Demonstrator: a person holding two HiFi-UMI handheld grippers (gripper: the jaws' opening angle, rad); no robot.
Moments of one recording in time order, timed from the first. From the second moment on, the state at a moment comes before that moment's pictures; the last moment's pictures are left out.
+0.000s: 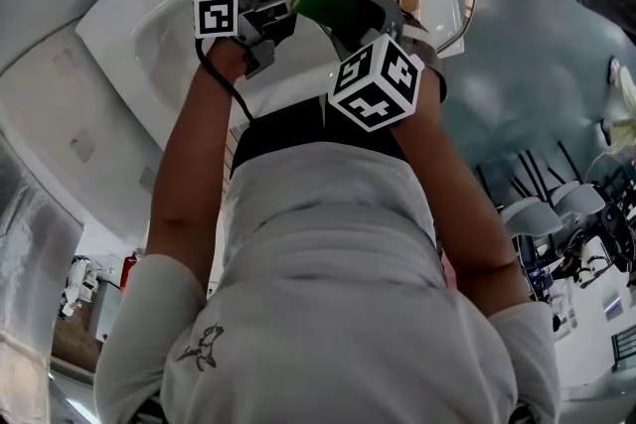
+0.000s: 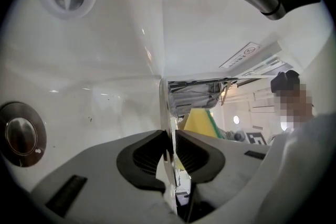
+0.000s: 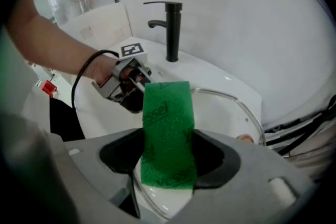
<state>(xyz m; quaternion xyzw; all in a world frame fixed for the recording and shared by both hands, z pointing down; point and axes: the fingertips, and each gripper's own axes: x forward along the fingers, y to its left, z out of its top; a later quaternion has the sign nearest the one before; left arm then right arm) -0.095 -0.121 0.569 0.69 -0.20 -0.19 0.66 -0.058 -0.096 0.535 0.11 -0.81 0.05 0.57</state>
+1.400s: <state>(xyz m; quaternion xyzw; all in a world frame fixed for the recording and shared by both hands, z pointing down) -0.090 -0.119 0.568 0.69 -0.18 -0.18 0.67 0.035 -0.084 0.539 0.05 -0.78 0.04 0.62</state>
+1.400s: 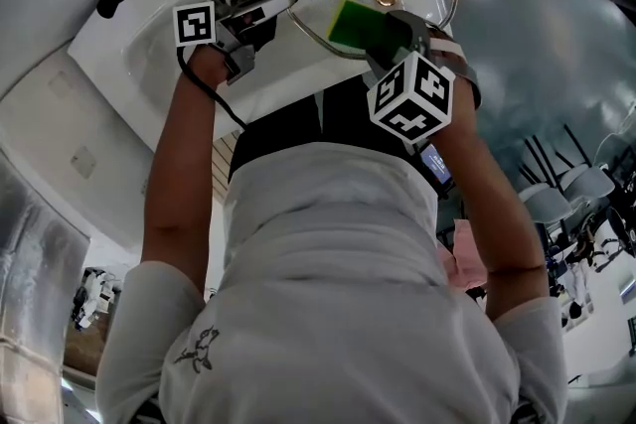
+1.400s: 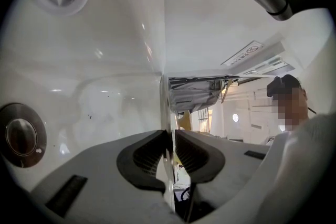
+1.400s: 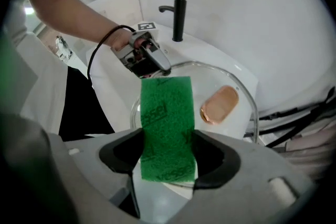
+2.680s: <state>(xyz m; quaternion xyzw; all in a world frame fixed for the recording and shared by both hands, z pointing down) -0.087 -0.119 0.566 0.70 -0.18 -0.17 0.67 0.034 -0.242 0.526 0.13 -0.80 0.08 0.59</state>
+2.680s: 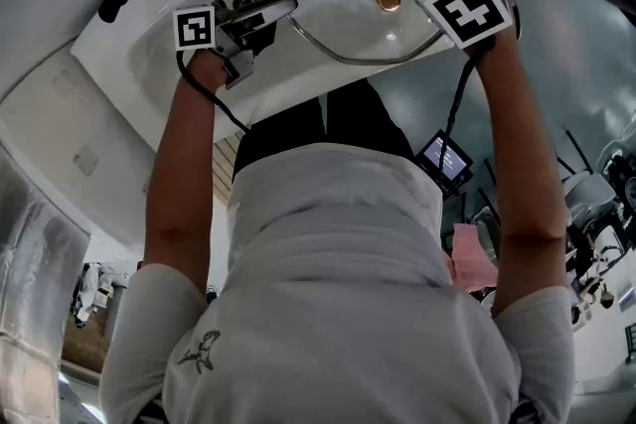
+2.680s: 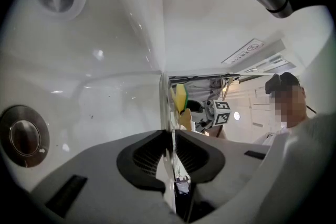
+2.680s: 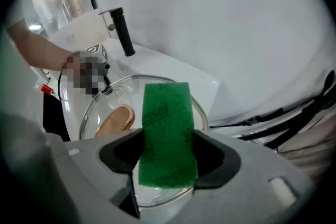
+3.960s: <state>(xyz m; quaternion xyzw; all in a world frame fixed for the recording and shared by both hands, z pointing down) -0.091 -0.121 0.571 0.70 -0.24 -0.16 0.65 0.149 -0.245 0.515 0.23 -0.80 0.14 0.54</state>
